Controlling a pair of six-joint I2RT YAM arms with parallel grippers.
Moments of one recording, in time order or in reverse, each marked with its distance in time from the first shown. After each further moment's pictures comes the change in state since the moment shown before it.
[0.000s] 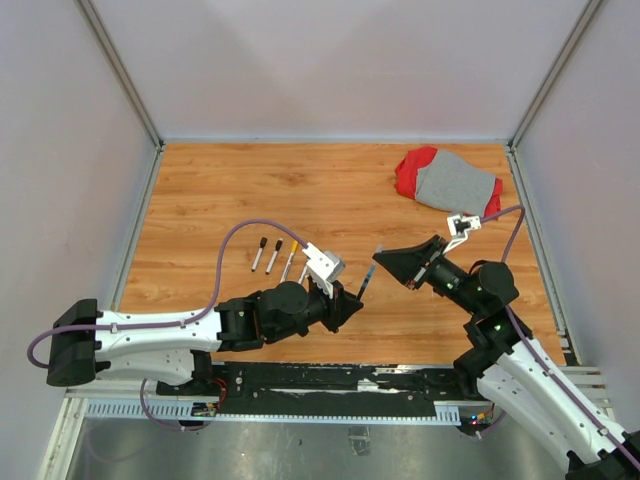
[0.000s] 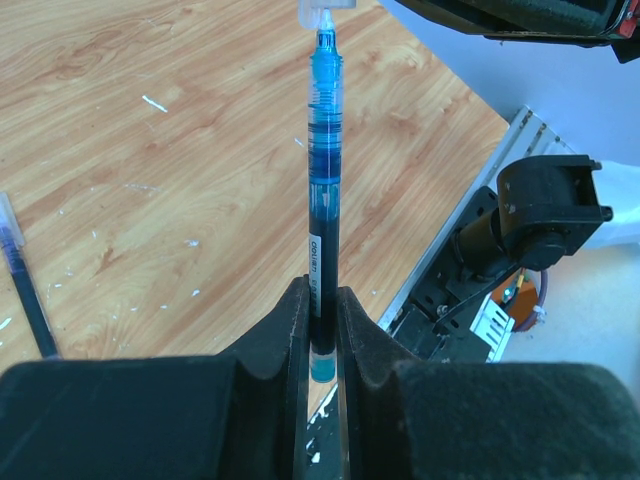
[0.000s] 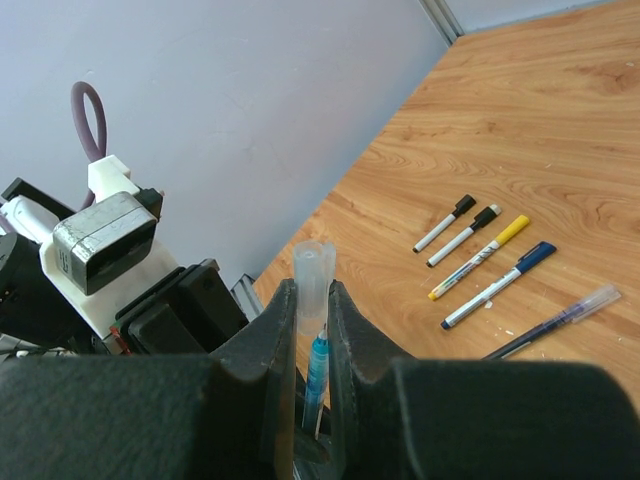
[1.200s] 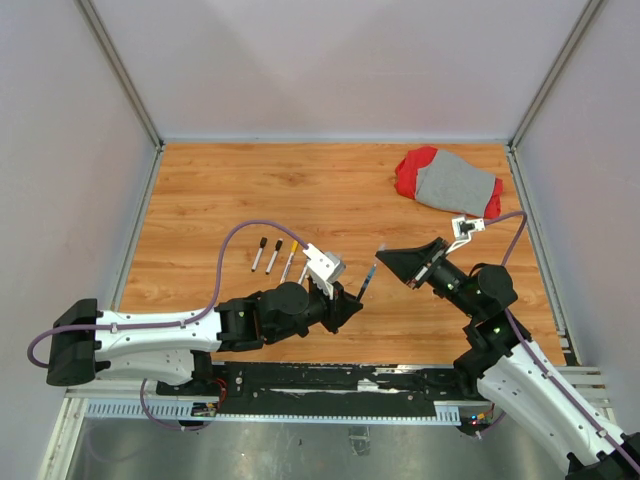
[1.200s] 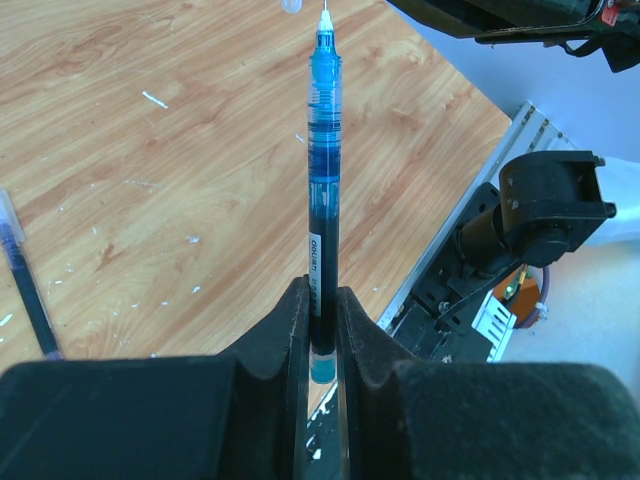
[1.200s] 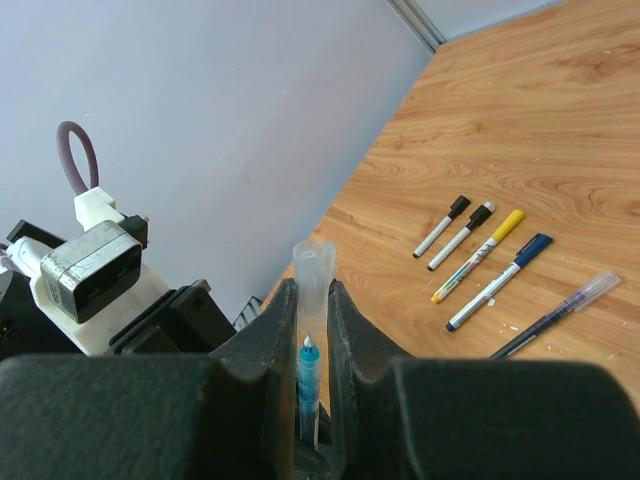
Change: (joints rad) left arm -0.005 0.000 0.000 -0.009 -0.002 0.000; right arm 0.000 -0.018 -0.037 0.007 0.081 0.077
